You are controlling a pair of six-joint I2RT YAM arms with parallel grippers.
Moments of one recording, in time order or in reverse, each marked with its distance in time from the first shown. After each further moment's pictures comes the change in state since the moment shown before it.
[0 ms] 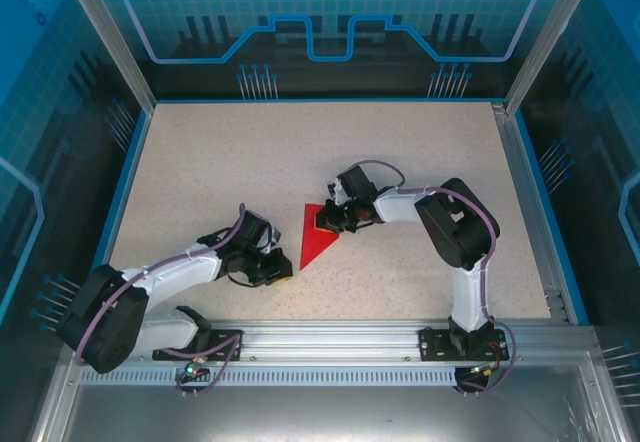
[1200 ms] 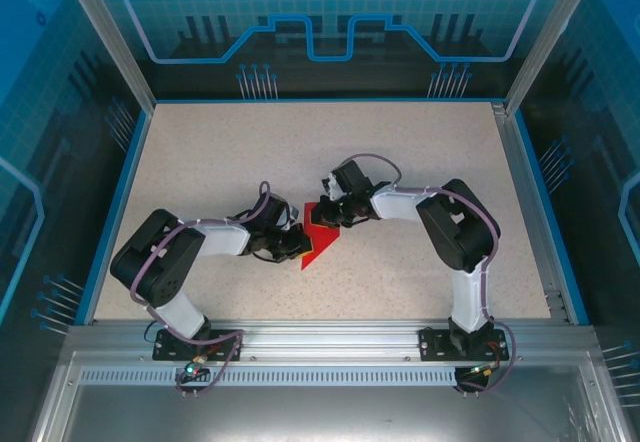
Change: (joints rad) left arm 0.021 0.415 0.129 0.381 0.034 -0.046; right arm 0.032 -0.020 0.061 -0.052 0.019 -0.039
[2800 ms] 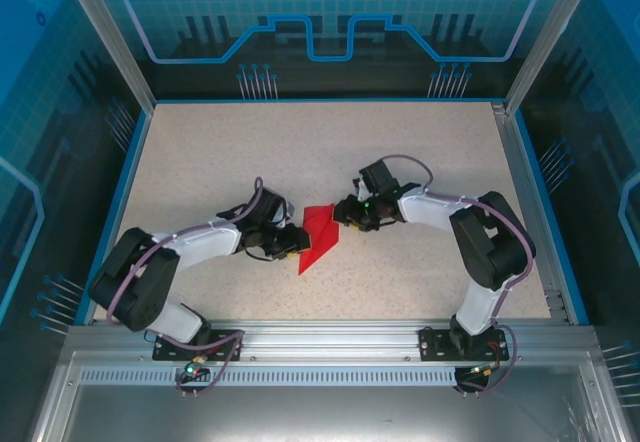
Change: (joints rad) left arm 0.002 -0.187 0.075 -0.289 -0.073 0.089; right arm -0.094 -0.210 -0.179 -0.121 0.098 0.033
